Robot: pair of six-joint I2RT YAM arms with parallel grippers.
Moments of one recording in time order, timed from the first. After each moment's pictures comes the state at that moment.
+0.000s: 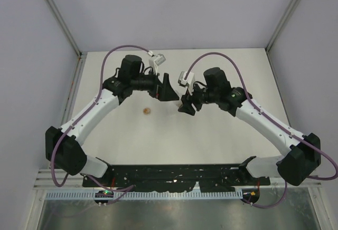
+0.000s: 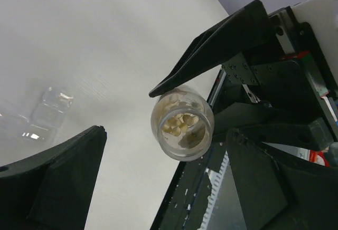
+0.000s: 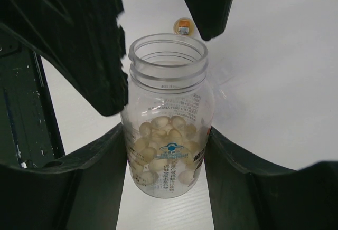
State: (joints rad) left arm -0.50 1.42 1.29 -0.39 0.74 -0.28; right arm 0.61 1.30 1.14 -0.46 -0.54 -0.33
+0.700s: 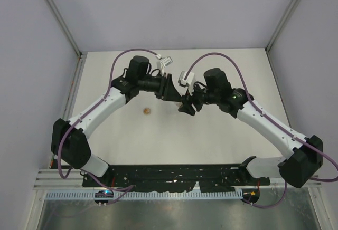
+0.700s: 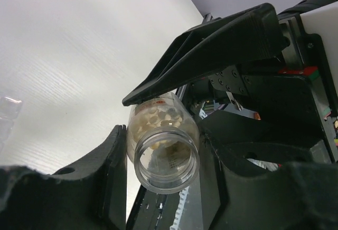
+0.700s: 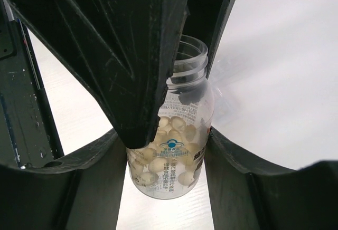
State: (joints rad) left arm -0.55 1.52 1.30 -0.33 0.86 -0.42; right arm 0.63 1.29 1.15 -0.46 -0.49 -0.31
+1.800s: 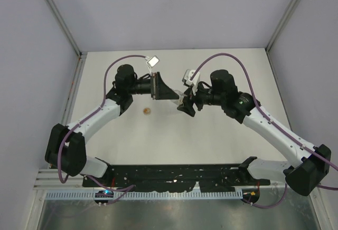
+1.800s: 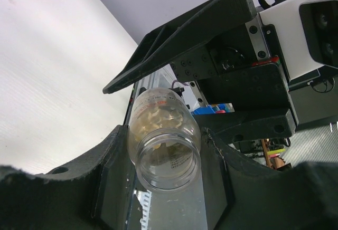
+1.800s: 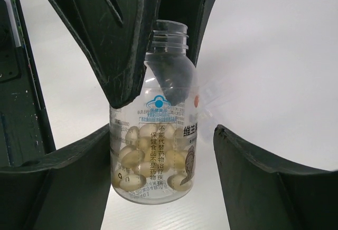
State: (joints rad) left arm -0.47 1.43 0.99 0.38 1.04 -0.92; right arm 0.64 1.18 1.11 -0.37 -0.47 -0.28
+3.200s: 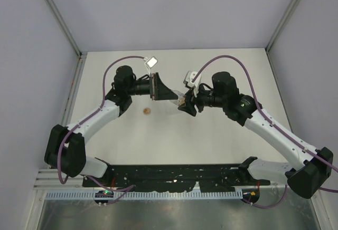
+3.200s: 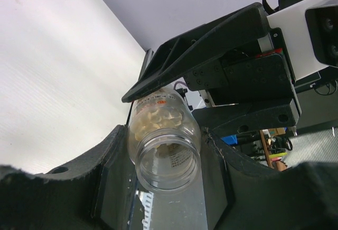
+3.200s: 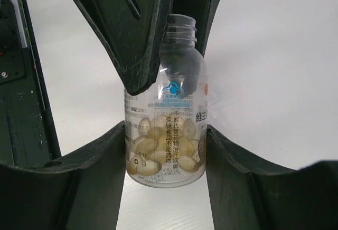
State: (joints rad) left arm -0.45 1.41 0.96 0.41 1.03 -0.93; right arm 0.64 1.15 1.08 -0.35 -0.49 -0.27
